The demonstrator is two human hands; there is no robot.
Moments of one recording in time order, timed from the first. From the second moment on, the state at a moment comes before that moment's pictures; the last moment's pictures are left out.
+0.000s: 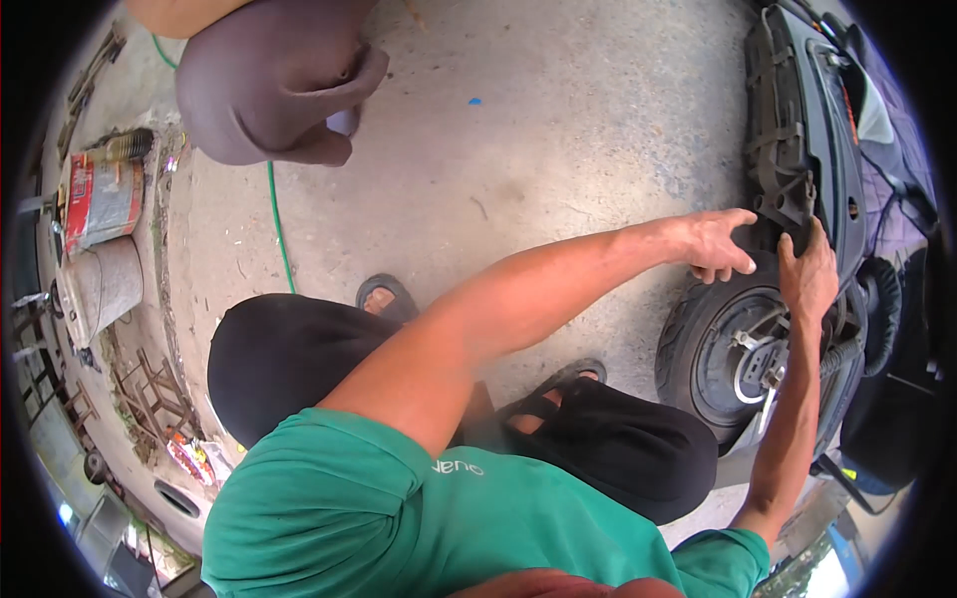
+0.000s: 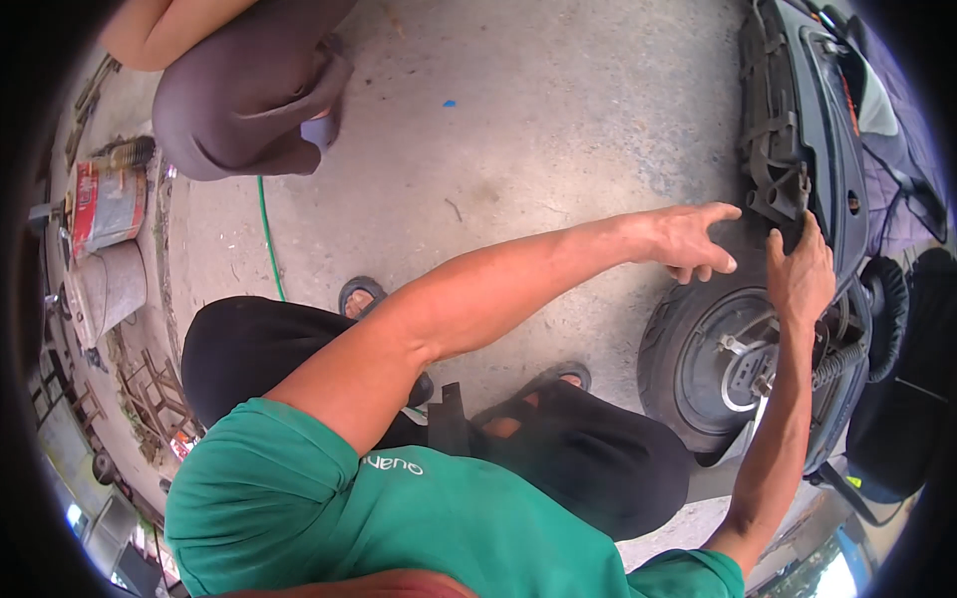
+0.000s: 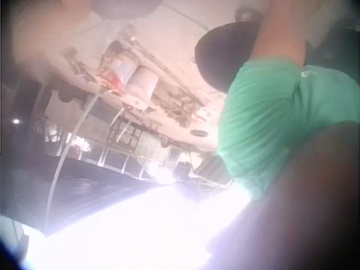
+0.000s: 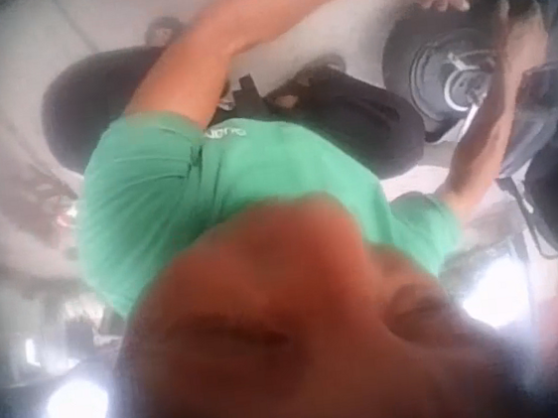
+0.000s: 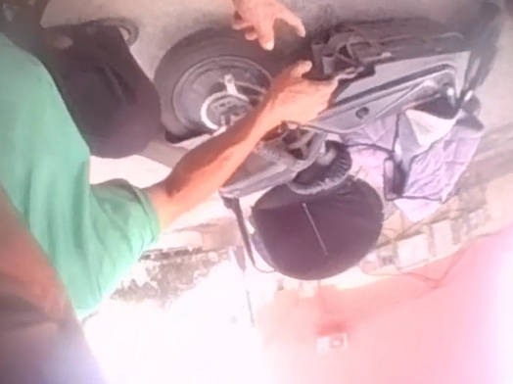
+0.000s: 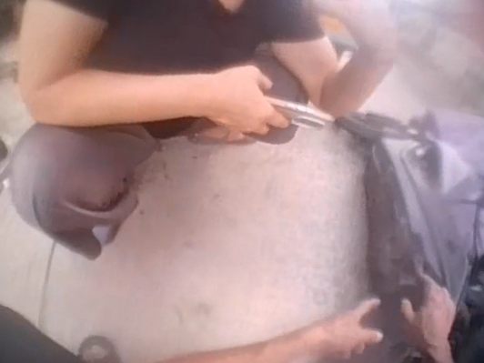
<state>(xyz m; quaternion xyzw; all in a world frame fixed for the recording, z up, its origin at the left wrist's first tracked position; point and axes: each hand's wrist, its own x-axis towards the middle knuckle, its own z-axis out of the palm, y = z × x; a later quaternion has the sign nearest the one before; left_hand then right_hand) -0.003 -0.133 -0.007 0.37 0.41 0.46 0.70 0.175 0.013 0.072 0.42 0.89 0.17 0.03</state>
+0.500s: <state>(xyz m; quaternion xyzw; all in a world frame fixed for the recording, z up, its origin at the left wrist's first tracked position) -0.001 -0.110 -0.020 0.34 0.47 0.46 0.67 0.152 -0.004 0.072 0.23 0.91 0.33 -0.08</state>
